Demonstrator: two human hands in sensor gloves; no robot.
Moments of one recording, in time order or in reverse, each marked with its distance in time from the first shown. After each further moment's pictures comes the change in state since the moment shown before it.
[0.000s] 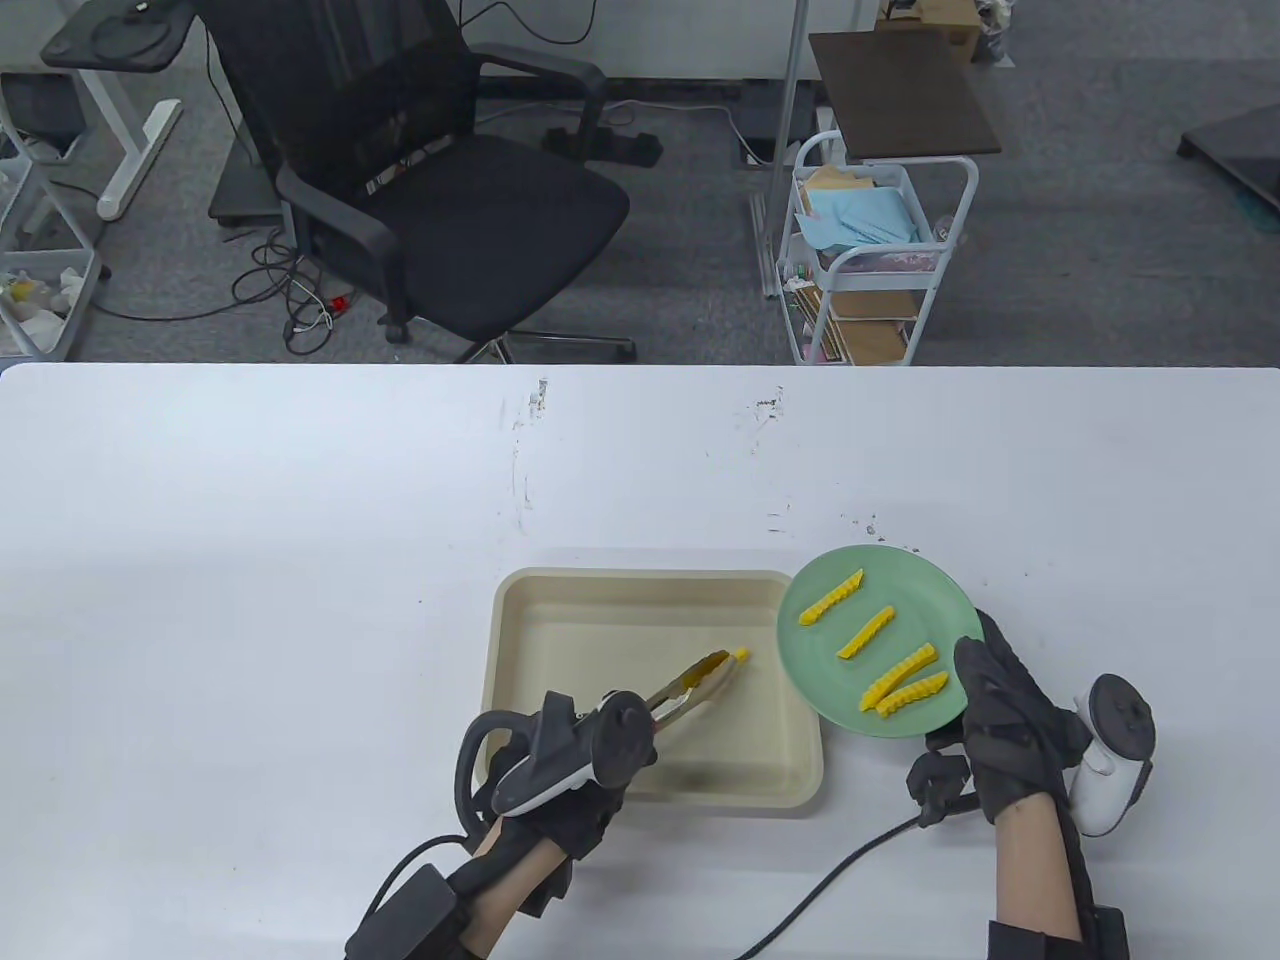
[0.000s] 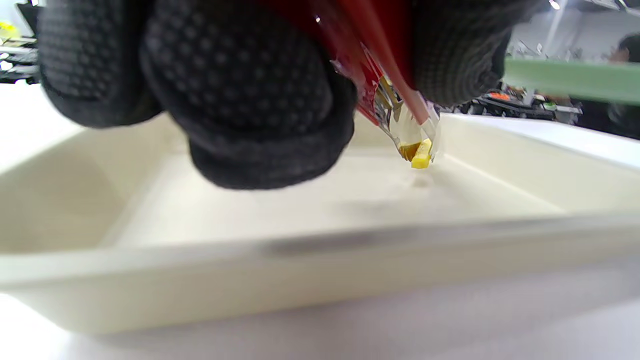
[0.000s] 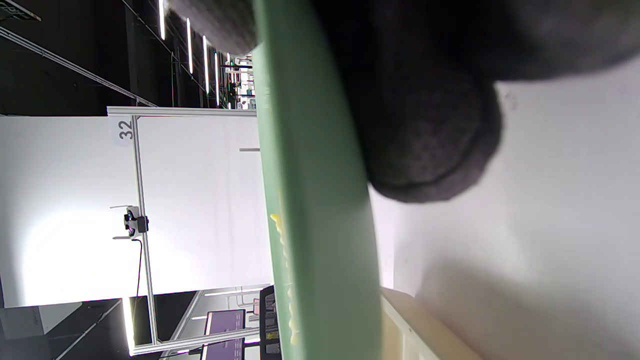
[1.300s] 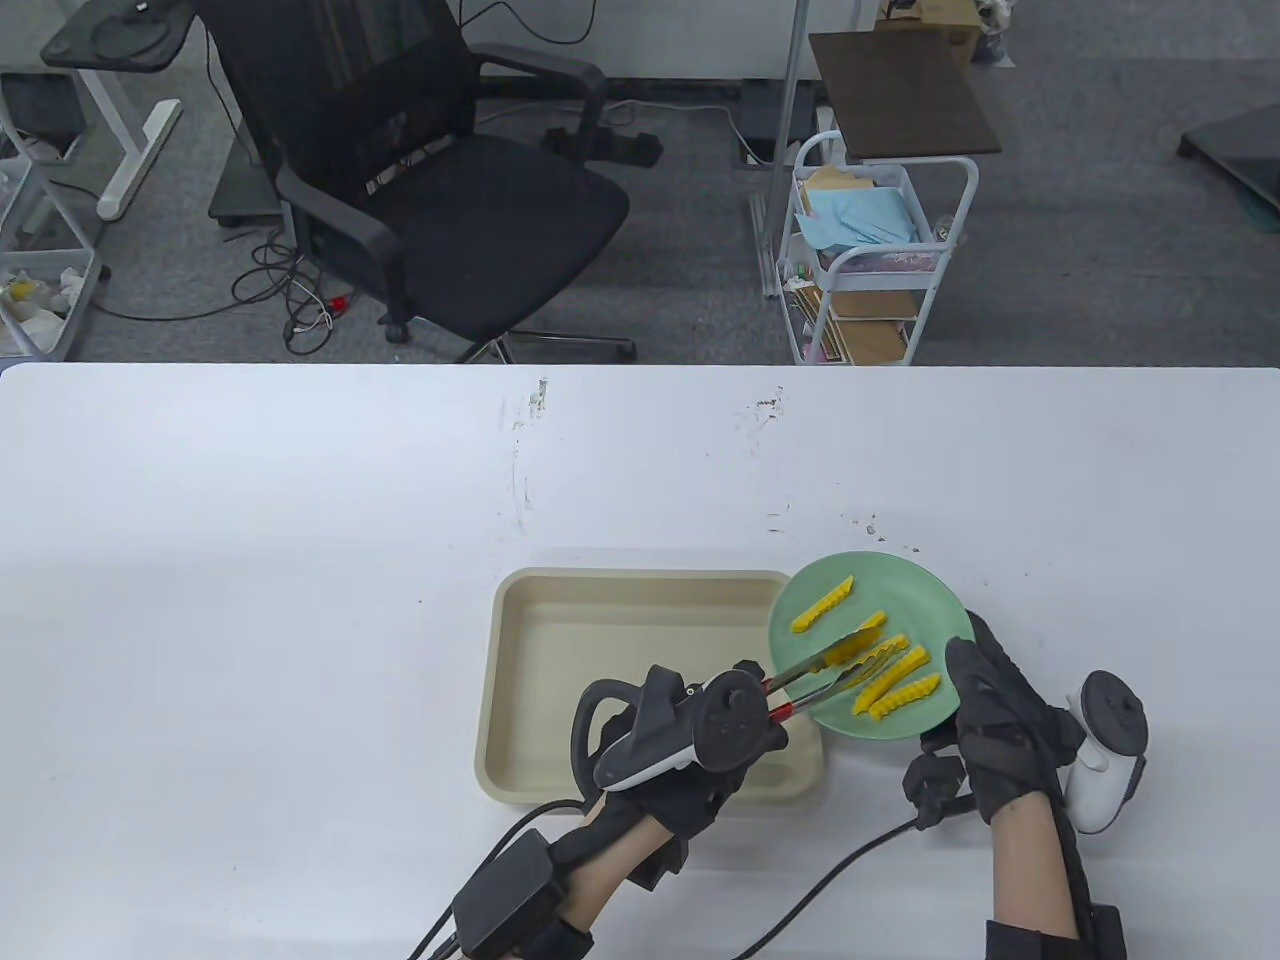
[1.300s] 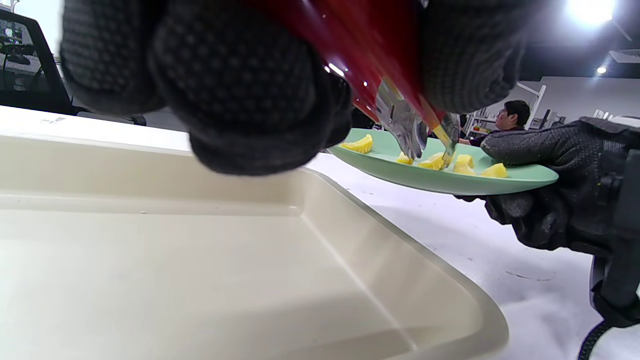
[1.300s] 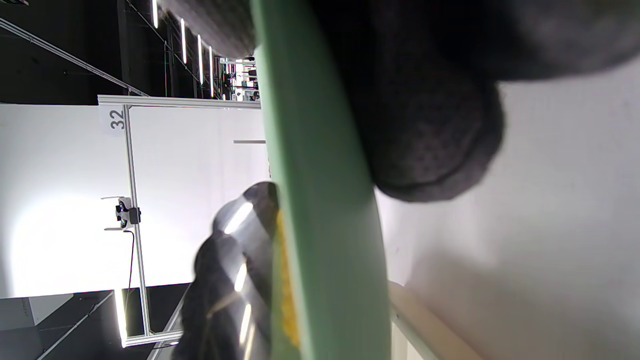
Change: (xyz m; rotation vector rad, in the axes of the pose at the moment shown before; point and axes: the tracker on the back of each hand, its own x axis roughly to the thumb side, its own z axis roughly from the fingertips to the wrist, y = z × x) left_hand 0.091 0.022 -0.018 0.079 -0.217 0.079; right_hand -0.003 0.004 -0.002 0.019 0.015 0.020
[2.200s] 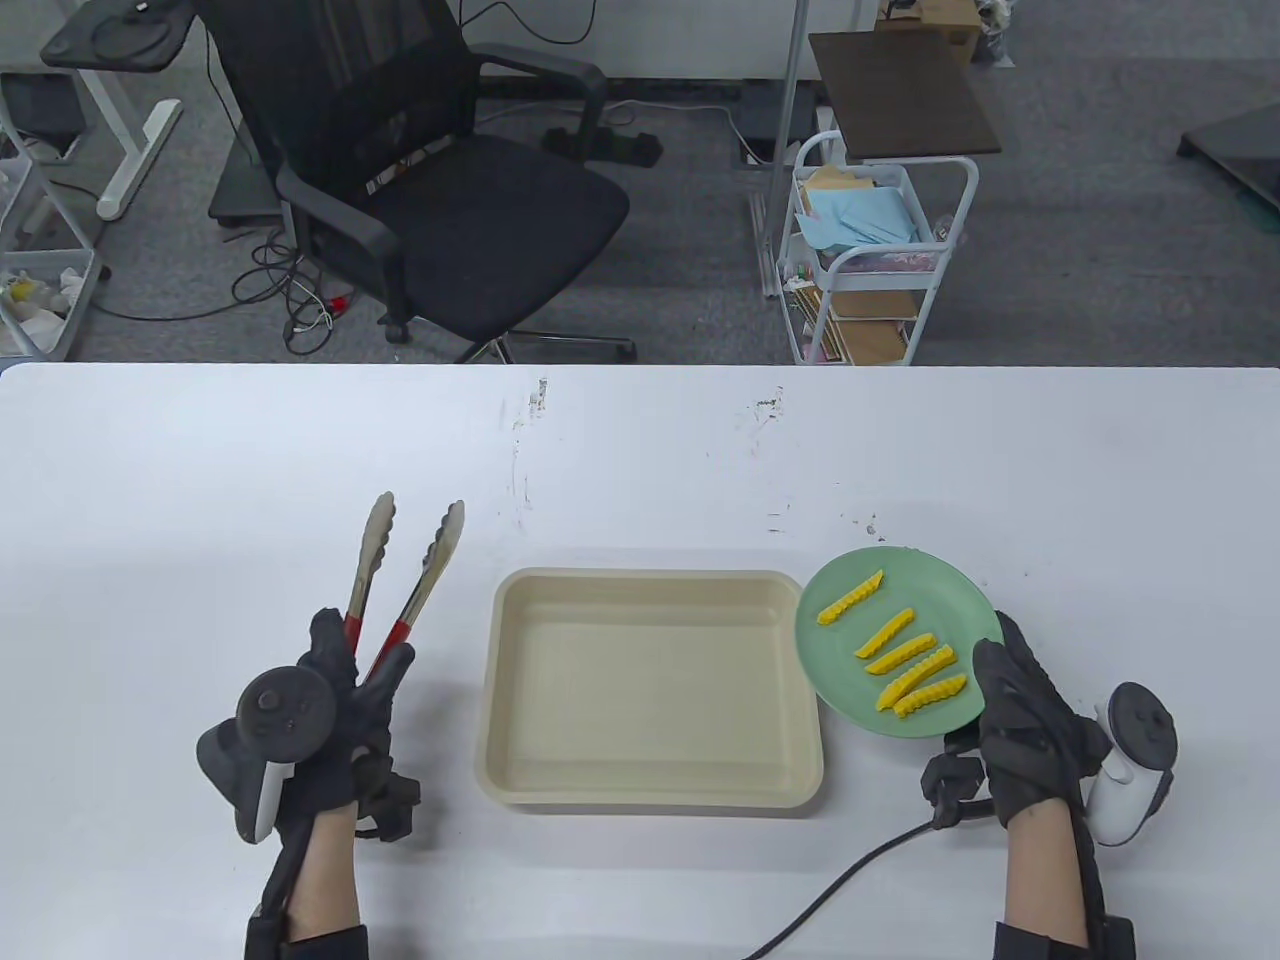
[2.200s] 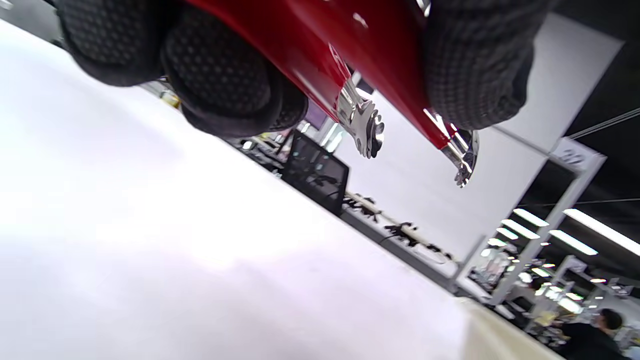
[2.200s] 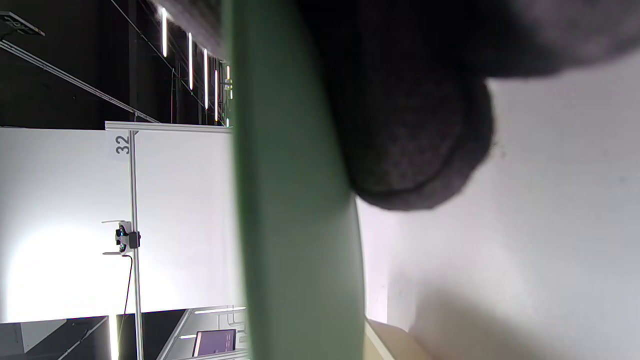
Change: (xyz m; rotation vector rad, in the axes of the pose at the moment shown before) left_hand -0.278 -0.004 0.125 0.469 0.713 0.300; right_hand 0.004 -0.018 0.007 -0.078 -0.008 0.004
